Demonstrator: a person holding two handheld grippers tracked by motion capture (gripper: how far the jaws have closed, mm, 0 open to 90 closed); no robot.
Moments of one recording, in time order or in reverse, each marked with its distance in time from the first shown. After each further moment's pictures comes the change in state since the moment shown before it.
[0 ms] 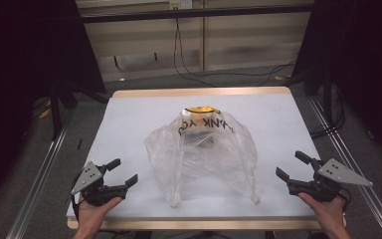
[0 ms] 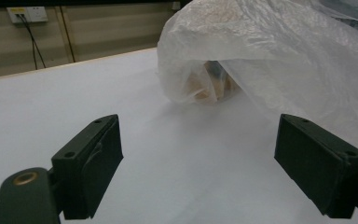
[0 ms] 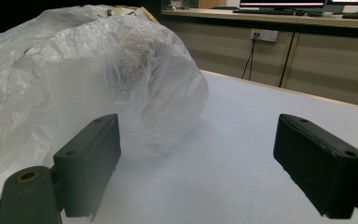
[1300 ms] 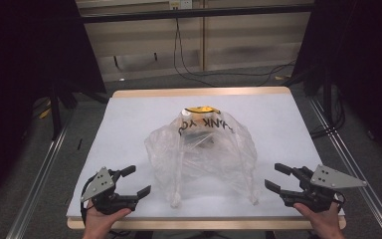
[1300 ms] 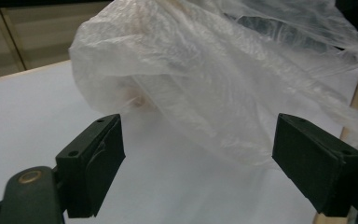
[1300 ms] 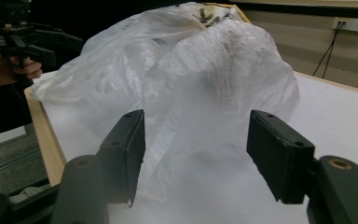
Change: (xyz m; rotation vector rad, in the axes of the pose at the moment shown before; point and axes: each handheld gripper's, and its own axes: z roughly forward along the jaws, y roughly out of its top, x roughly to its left) left arm -0.038 0.014 0.004 0.007 -0.160 0.058; right arm 0.032 0.020 -0.006 0.064 0.276 -0.023
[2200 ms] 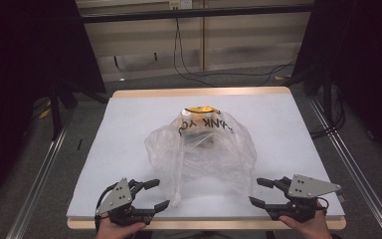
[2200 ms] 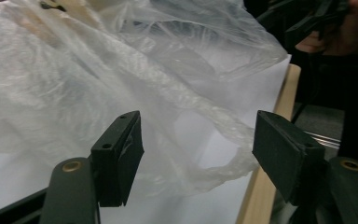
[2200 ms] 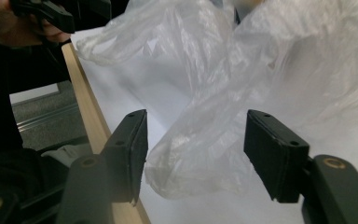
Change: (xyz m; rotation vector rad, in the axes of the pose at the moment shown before) left arm -0.046 0.010 0.017 0.030 -0.184 0.085; right arm 0.029 -0.006 0.024 0.143 0.126 -0.063
